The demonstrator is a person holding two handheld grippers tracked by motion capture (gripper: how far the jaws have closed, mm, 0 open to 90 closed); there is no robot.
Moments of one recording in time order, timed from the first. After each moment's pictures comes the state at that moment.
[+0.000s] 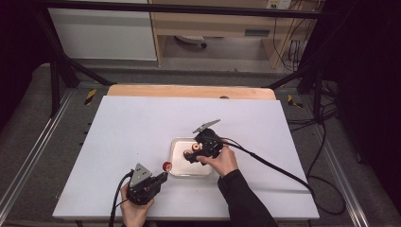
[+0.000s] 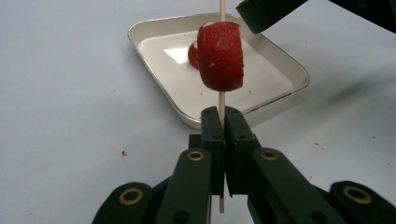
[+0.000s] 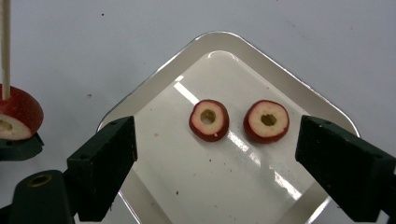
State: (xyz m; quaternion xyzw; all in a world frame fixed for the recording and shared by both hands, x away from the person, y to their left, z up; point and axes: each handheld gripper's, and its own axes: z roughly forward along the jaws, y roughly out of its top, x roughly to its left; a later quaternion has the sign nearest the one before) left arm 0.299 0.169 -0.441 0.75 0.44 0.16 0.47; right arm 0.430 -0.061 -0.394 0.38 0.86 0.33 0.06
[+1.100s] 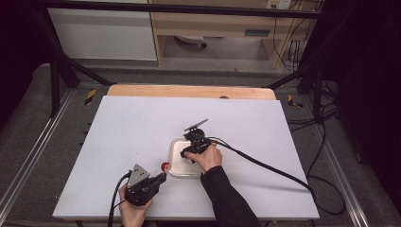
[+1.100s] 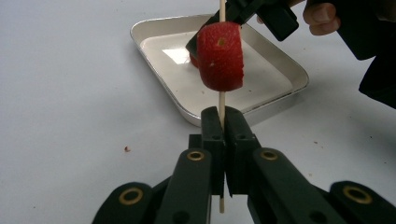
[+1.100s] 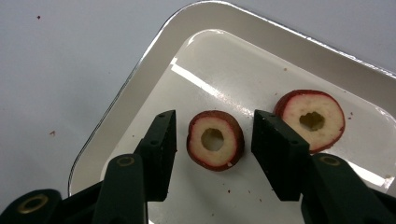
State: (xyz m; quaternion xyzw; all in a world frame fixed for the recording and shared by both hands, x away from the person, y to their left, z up) left arm 0.298 0.173 -0.443 0.75 0.44 0.16 0.48; right arm 0.450 -0.027 -0.423 0.49 0.83 0.26 0.03
